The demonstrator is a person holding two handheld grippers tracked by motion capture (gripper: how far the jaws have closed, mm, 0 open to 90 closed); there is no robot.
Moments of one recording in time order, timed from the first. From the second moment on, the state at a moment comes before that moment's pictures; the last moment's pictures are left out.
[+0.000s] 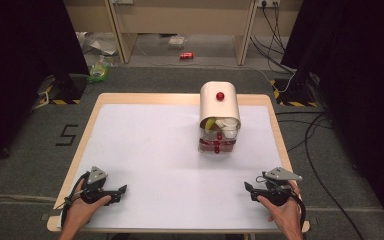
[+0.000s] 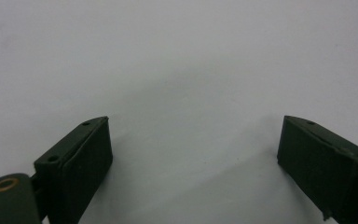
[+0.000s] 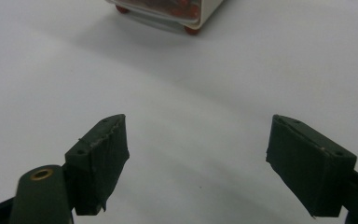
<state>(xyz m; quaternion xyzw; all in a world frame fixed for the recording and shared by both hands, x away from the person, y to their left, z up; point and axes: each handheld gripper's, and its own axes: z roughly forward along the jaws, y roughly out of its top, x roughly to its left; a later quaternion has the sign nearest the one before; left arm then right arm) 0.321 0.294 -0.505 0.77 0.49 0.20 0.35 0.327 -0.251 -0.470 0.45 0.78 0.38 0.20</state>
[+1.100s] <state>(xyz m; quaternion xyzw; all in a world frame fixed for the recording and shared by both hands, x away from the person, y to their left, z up) 0.321 0.294 -0.505 0.77 0.49 0.20 0.35 0.352 -0.189 -0.396 0.38 0.79 0.44 0.20</state>
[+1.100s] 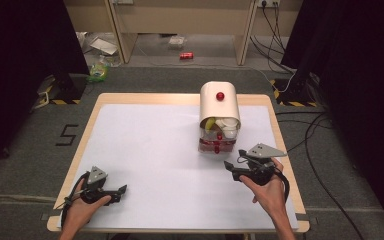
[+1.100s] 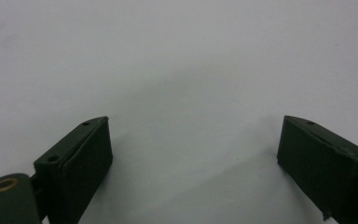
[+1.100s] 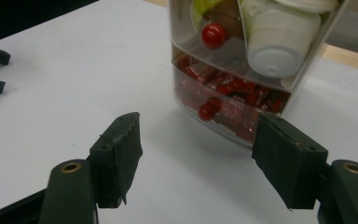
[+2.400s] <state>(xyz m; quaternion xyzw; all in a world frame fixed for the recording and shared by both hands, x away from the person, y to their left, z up) 0.321 0.294 -0.505 0.77 0.49 0.20 0.35 0.380 -0.163 -0.367 0.33 0.80 0.45 0.22</state>
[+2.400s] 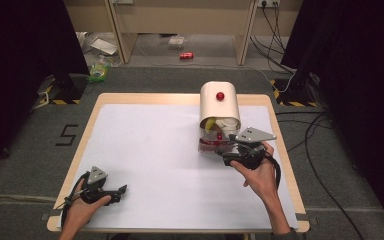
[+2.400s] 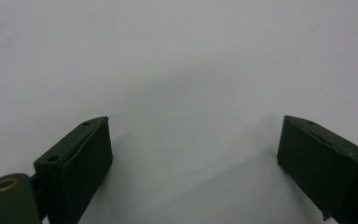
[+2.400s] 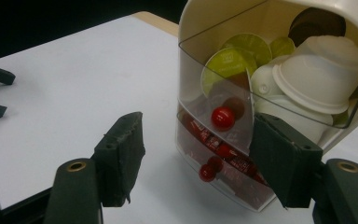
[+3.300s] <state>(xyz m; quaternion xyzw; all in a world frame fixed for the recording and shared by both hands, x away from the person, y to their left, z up) 0.321 0.294 -0.505 0.77 0.49 0.20 0.35 0.417 -0.148 -0.361 0.33 0.80 0.45 0.23</state>
